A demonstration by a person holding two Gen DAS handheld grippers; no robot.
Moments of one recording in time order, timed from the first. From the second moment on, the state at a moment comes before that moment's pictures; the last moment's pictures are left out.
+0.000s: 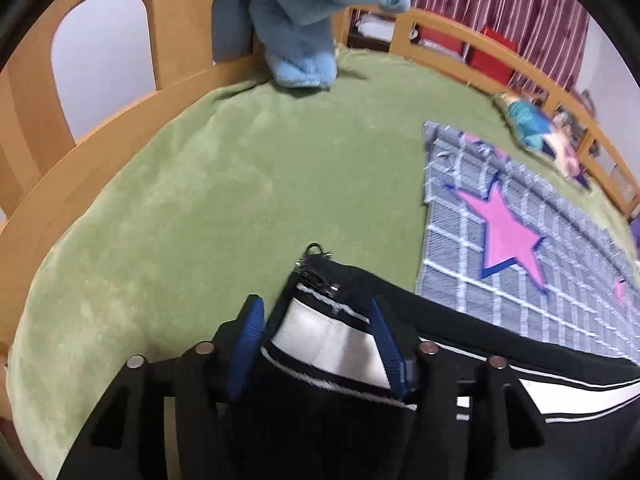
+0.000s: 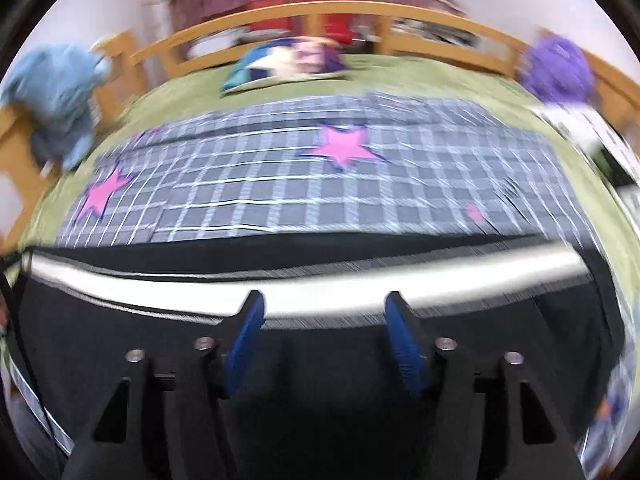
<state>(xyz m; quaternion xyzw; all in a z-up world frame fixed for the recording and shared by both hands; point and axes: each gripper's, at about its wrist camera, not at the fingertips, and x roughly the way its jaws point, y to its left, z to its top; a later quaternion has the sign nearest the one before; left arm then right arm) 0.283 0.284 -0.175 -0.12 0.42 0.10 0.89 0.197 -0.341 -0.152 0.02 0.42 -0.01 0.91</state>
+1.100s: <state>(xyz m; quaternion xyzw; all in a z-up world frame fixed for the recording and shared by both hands) 0.315 0.280 -0.187 -0.10 0.42 0.11 0.90 0.285 -0.303 -0.192 -0.04 0.43 0.06 0.90</state>
